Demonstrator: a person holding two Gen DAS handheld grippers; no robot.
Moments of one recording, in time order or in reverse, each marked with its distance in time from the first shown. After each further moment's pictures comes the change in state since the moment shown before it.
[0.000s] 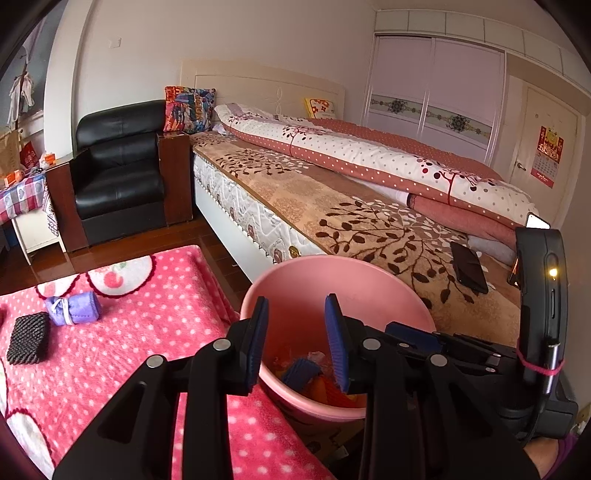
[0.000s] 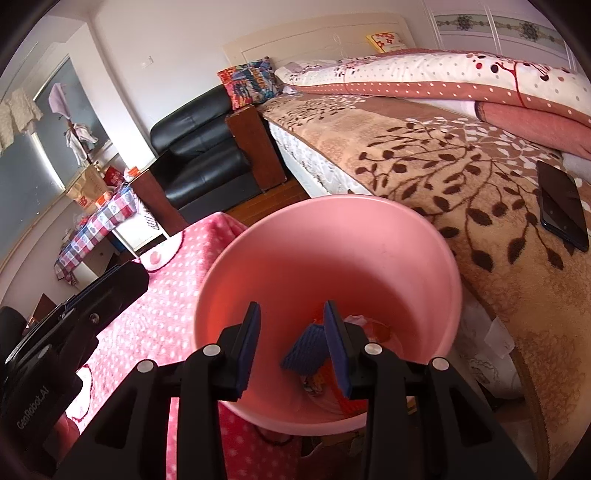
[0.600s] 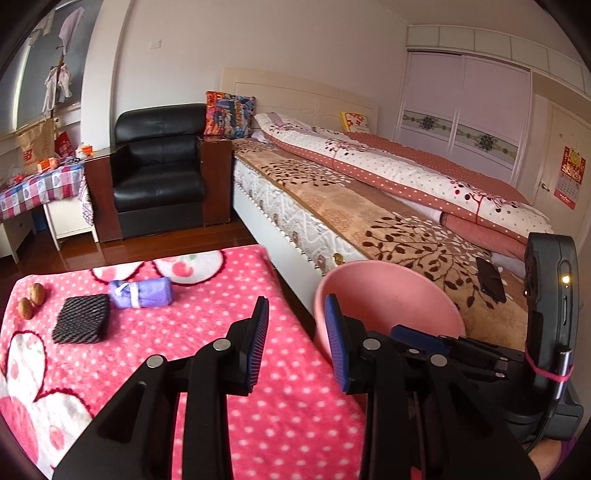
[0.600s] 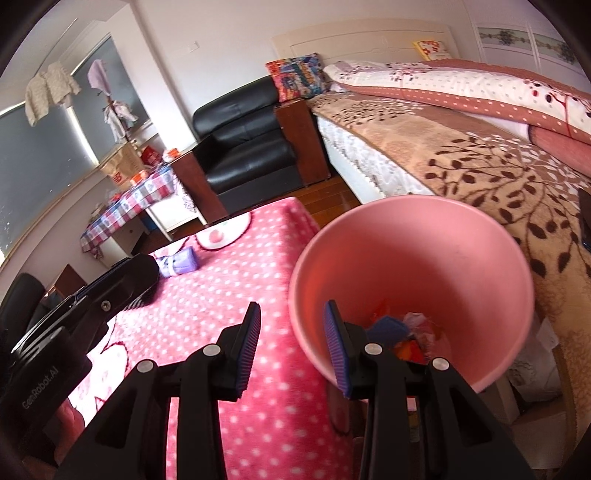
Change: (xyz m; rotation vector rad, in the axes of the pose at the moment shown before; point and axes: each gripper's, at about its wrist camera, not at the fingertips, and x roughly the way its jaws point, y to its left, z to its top) left arm -0.059 0.061 -0.013 -0.074 -0.039 0.116; right arm -0.004 0.075 -0.017 -0.114 0.019 0.115
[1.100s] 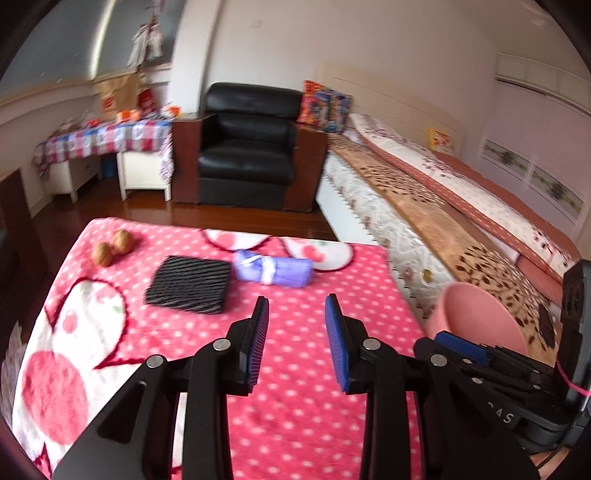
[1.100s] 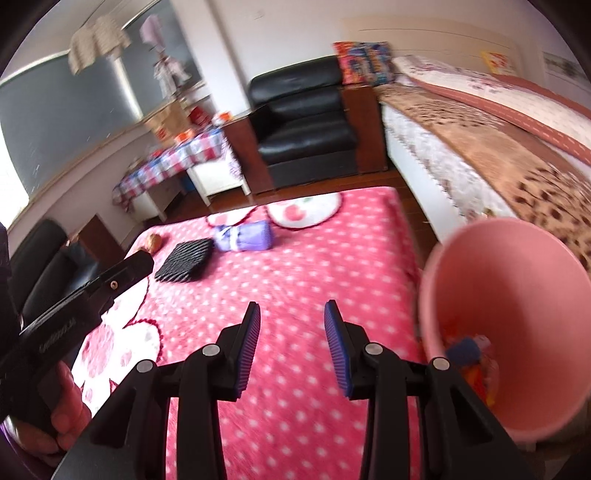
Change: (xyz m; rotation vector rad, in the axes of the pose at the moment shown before) left arm -0.018 0.122 -0.014 -0.265 0.027 0.242; right arm 0.057 0.095 0.005 -0.206 0.095 0.123
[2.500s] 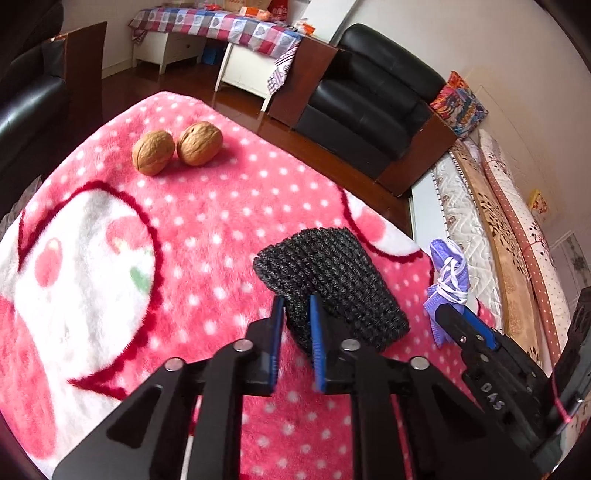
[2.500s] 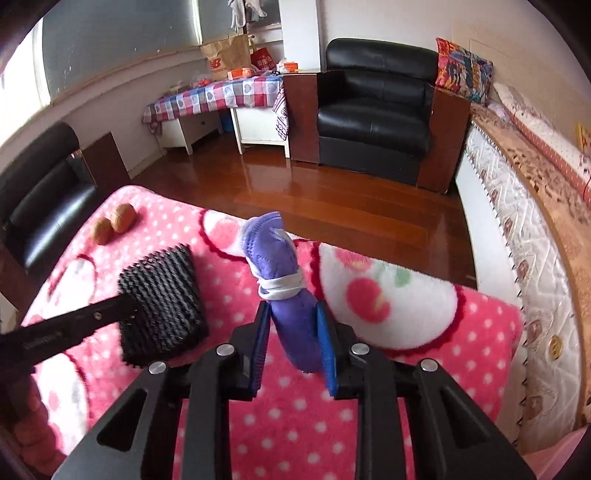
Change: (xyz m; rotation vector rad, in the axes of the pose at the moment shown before) left arm 0.108 0.107 0.020 -0.469 0.204 0.180; right arm 0.186 0.041 0.098 -0.309 0.135 0.061
